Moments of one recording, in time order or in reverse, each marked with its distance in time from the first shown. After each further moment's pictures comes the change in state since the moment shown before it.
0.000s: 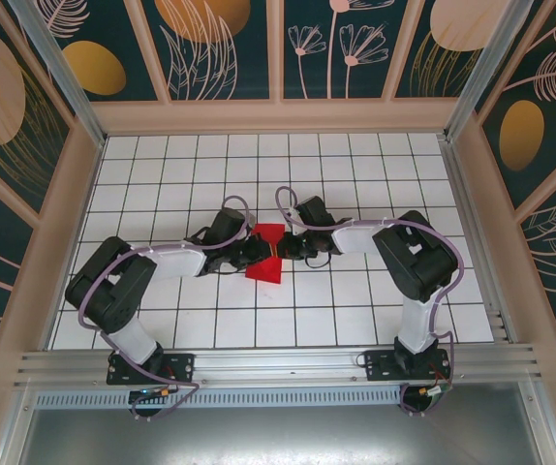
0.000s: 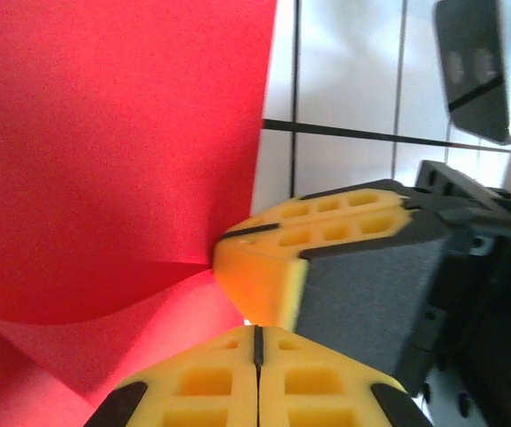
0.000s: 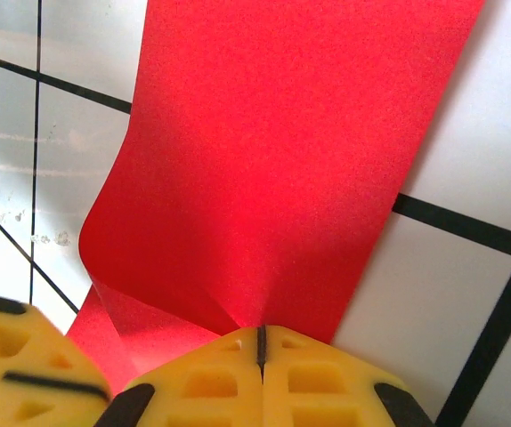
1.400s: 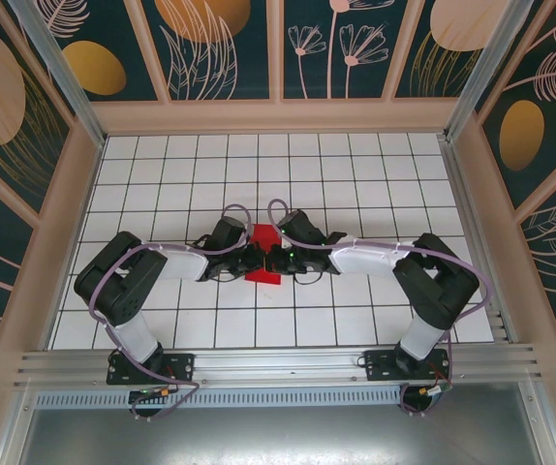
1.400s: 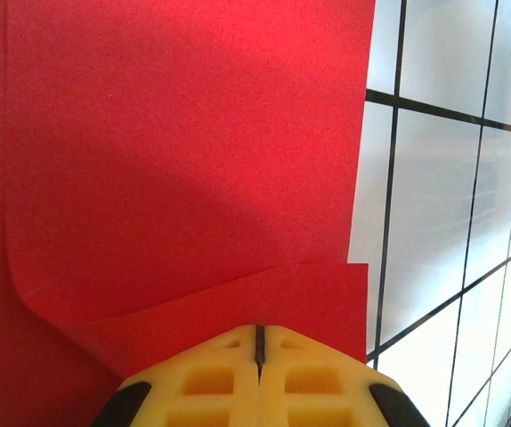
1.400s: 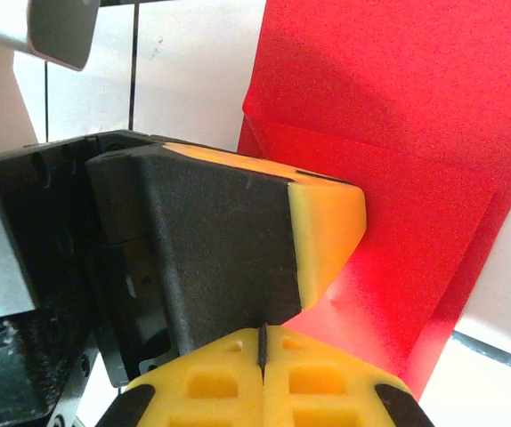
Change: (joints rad) left arm 0.001 0.061 -0.063 0.073 -0.025 0.034; right arm 0.215 -0.201 -0.058 -0.076 0.172 0.272
